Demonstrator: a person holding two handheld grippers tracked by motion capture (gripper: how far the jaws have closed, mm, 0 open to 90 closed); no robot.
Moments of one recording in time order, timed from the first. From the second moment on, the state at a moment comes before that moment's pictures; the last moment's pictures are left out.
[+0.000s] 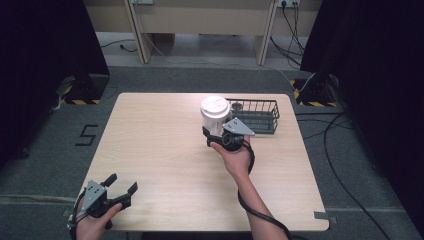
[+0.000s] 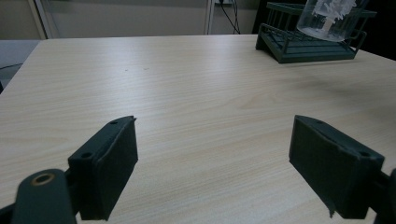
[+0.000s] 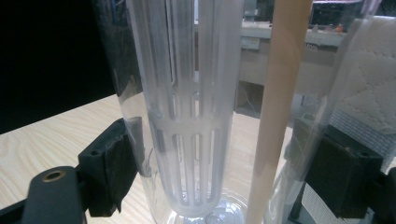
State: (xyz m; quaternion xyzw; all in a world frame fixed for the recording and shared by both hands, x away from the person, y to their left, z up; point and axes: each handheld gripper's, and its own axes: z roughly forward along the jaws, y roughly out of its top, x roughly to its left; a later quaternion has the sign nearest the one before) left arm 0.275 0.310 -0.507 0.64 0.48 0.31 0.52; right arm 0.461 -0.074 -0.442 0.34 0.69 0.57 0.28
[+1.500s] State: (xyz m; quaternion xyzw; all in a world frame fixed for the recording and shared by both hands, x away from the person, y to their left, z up) left arm 0.275 0.309 -0.507 0.64 0.48 0.31 0.52; right arm 0.474 -0.134 -0.414 0.38 0.65 0.56 0.33
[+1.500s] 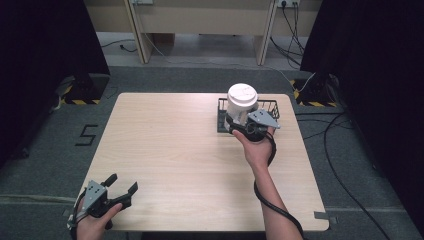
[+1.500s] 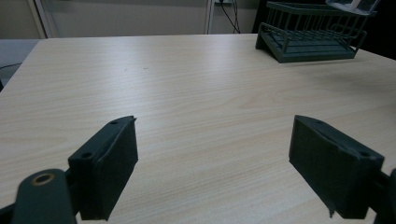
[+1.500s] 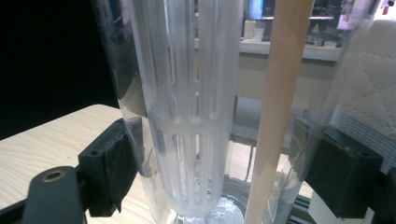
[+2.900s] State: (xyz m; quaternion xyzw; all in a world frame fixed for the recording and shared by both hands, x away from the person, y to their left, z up) left arm 0.276 0.309 -0.508 0.63 0.48 0.31 0.52; right arm 0.494 -0.172 -0.400 0.42 0.63 0.55 0.36
